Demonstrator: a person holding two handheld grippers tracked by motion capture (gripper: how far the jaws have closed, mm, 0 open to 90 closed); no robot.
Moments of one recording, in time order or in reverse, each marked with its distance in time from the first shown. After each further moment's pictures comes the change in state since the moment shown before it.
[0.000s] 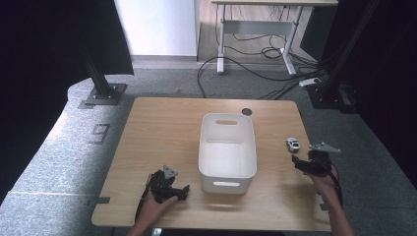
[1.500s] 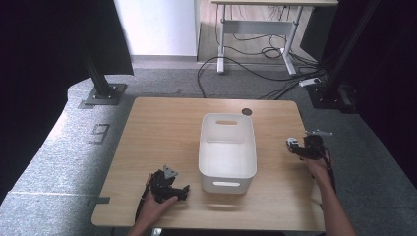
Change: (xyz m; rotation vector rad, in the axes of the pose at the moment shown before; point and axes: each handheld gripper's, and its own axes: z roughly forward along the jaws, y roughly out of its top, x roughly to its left) left arm 0.000 0.000 0.000 0.002 -0.002 0.002; right arm -0.025 0.025 0.064 0.080 -0.023 0.074
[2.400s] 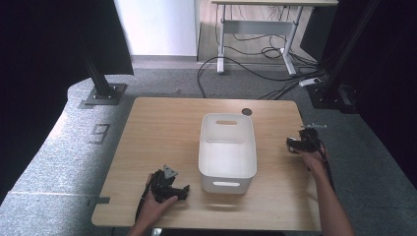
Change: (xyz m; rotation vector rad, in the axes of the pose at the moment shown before) left arm 0.000 0.000 0.000 0.002 -0.001 0.002; right arm 0.002 0.020 0.024 0.024 -0.006 -0.009
